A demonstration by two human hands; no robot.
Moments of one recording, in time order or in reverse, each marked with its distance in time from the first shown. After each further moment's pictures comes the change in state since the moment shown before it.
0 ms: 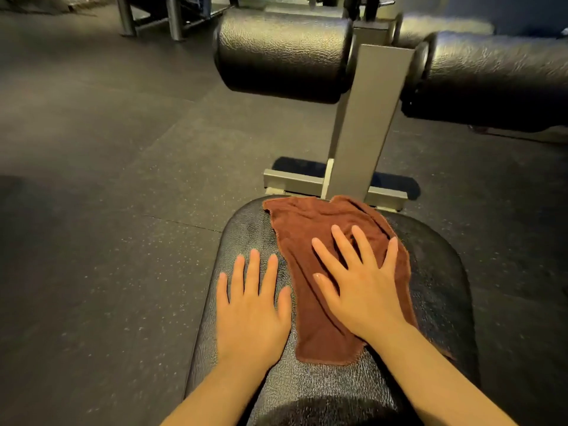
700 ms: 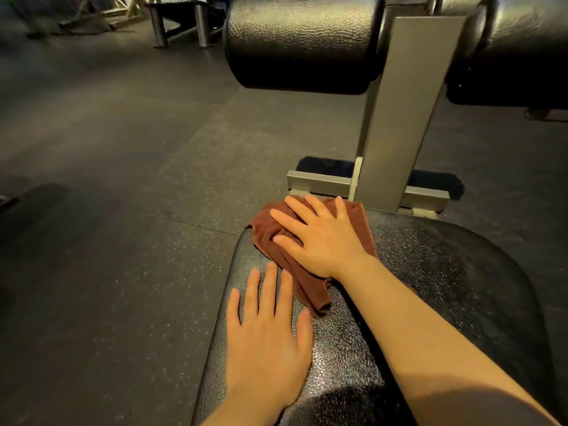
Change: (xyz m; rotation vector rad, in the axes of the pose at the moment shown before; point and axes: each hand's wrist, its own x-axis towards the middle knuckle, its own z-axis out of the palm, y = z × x) left_hand 0.005 -0.002 0.004 0.138 0.043 -0.006; right_hand 0.130 -0.039 0.009 0.116 -0.170 -0.260
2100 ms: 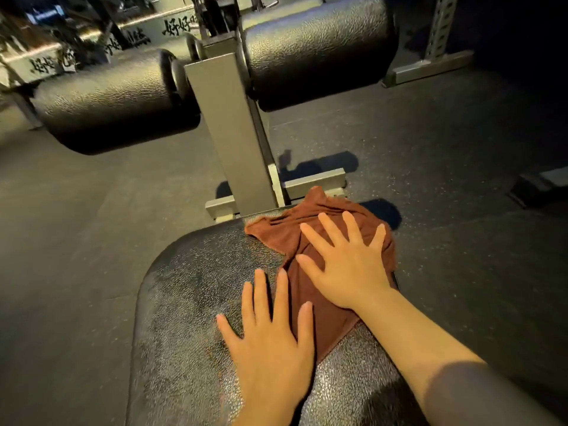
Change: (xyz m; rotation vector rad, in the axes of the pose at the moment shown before) left_hand -0.018 0.108 0.002 -0.176 -0.088 0.219; right_hand -0.178 0.081 0.001 0.114 0.121 0.632
